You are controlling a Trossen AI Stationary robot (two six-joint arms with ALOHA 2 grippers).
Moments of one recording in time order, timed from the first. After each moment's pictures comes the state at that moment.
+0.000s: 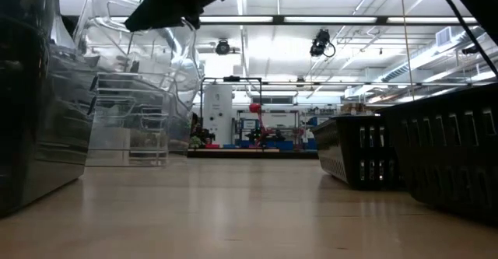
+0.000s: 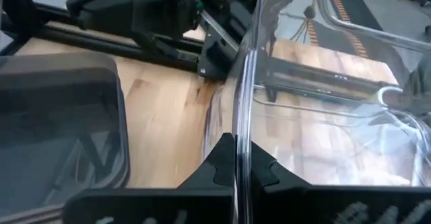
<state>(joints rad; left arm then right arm) -0.57 0.01 0.07 -0.02 0.00 -0.25 0.08 2.17 1.94 -0.27 0.07 -0.18</state>
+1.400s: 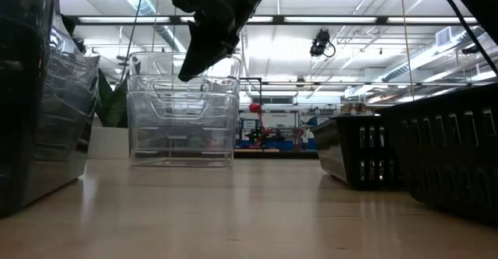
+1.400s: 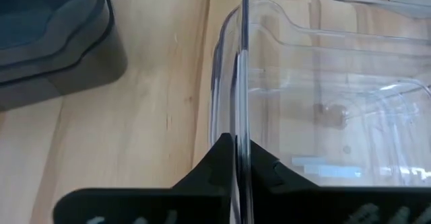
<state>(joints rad) -0.57 0.01 0.07 -0.02 0.00 -0.25 0.07 2.17 1.93 -0.71 0.10 -0.08</state>
